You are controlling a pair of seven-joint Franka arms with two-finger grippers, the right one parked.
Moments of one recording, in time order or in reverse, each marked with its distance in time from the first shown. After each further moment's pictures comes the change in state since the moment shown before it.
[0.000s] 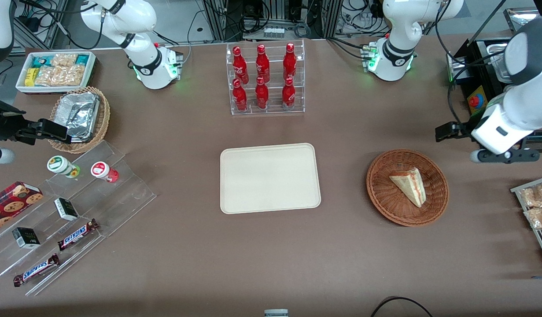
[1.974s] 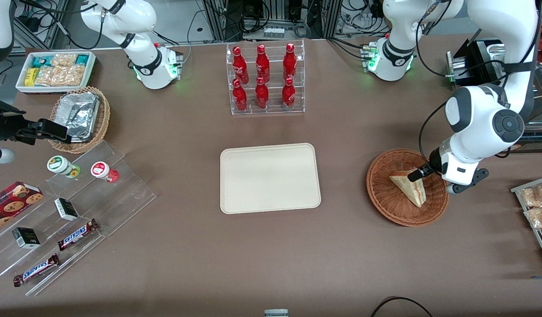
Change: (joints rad) arm 0.003 0.114 0.011 -0.386 -0.084 0.654 -0.433
